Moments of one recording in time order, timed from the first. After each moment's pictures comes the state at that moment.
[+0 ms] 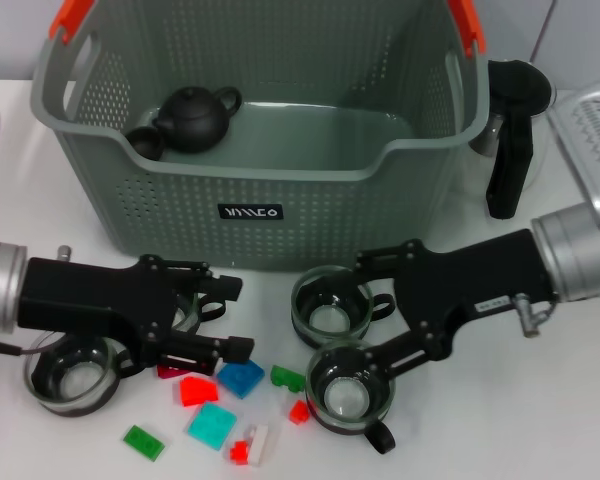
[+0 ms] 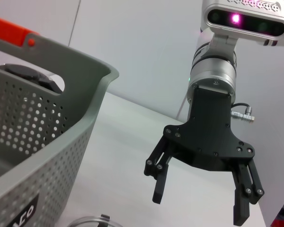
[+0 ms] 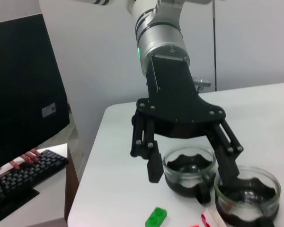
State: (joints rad) left arm -0.54 -2.05 -2.54 -0.76 -0.93 1.89 -1.45; right arm 0.72 2.06 -1.11 -0.65 -1.93 -1.61 1.37
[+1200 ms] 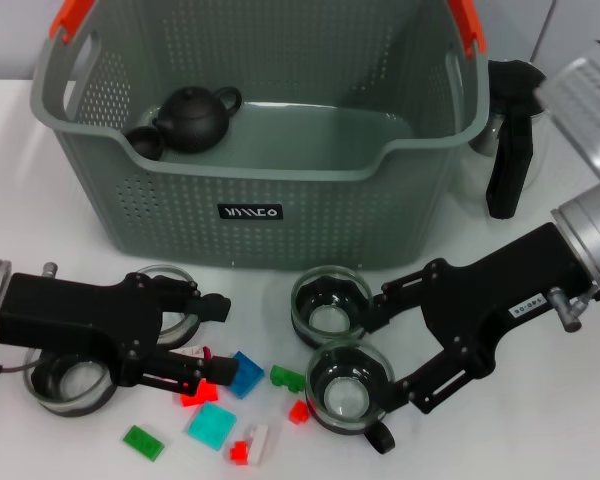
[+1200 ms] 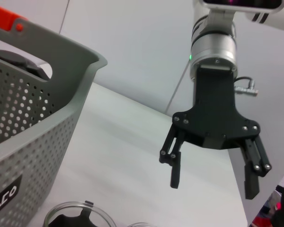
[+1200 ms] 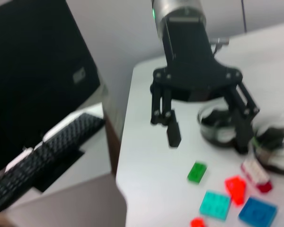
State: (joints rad) left arm -0.52 -2.04 -2.52 -0.75 -0.93 1.92 -1.47; right arm 0.76 2.05 -1.11 -0.84 -2.10 -1.79 1.69
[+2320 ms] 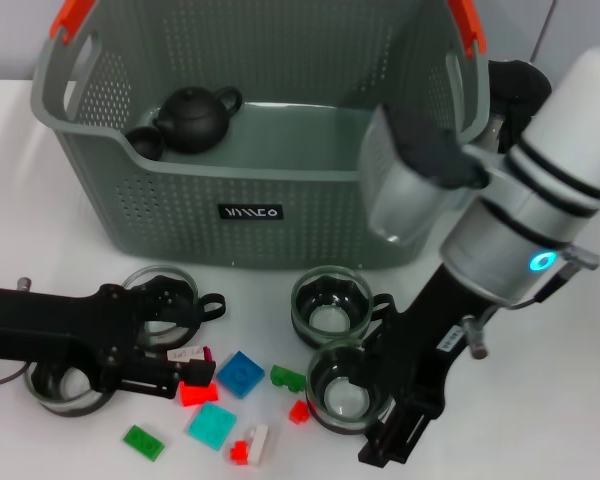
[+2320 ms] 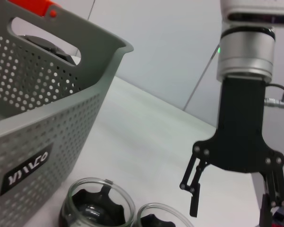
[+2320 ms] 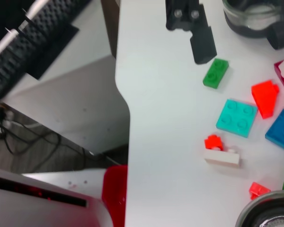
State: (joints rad) left arm -0.48 -2.02 -2.53 -0.75 -0.93 1.89 -1.48; right arm 0.97 2.12 -1.44 -0.89 -2.29 -1.75 2.06
